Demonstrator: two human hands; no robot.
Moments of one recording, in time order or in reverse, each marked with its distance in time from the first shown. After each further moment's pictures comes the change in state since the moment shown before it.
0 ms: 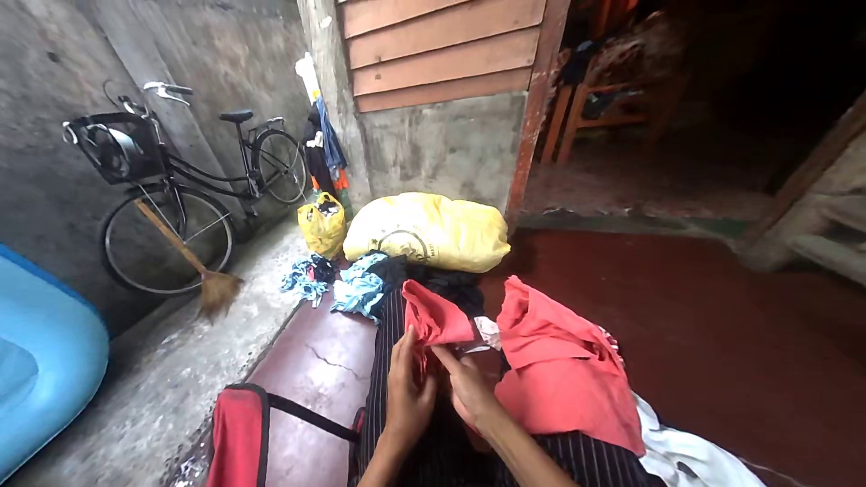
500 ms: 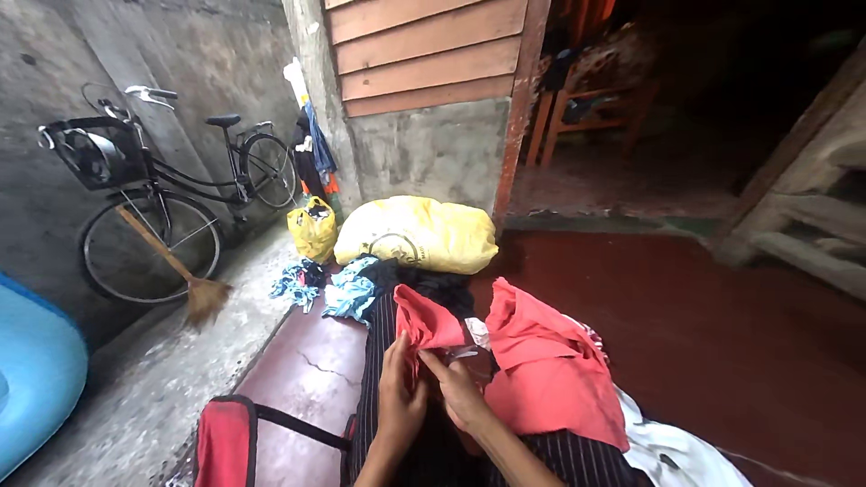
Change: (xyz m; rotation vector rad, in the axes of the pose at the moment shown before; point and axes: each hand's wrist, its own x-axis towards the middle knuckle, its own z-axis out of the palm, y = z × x) left_hand -0.001 -0.002 0.002 -0.022 -0.008 0.010; right_hand -0.002 0.002 -0.004 -0.075 -0.007 -0.028
